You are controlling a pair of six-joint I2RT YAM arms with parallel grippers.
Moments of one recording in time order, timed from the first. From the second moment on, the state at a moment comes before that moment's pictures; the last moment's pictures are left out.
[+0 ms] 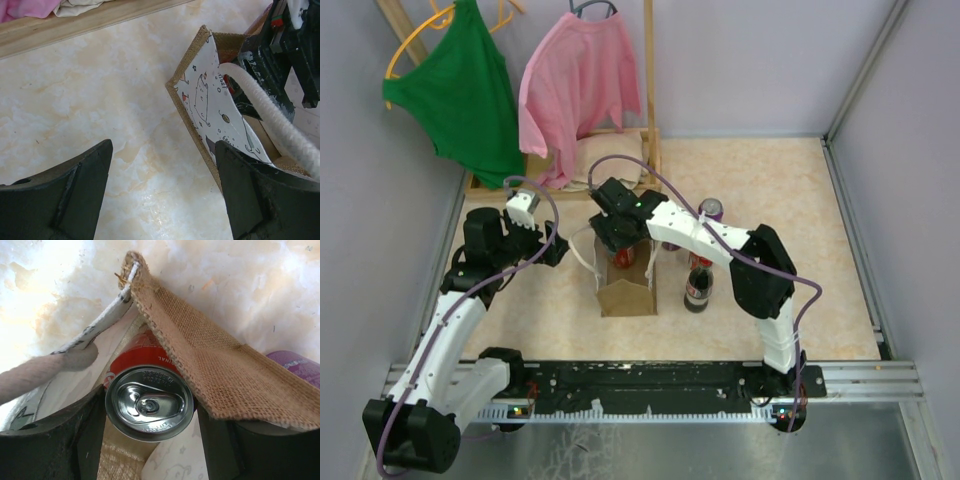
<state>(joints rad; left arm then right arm) -0.14 0.88 0.72 -0.31 0.37 0.00 0.90 1.99 1.74 -0.76 0.14 0.24</state>
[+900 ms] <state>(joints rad) -0.13 0.89 0.72 -0.30 0.37 -0.01 0.90 1.99 1.65 -0.56 0.17 0.19</state>
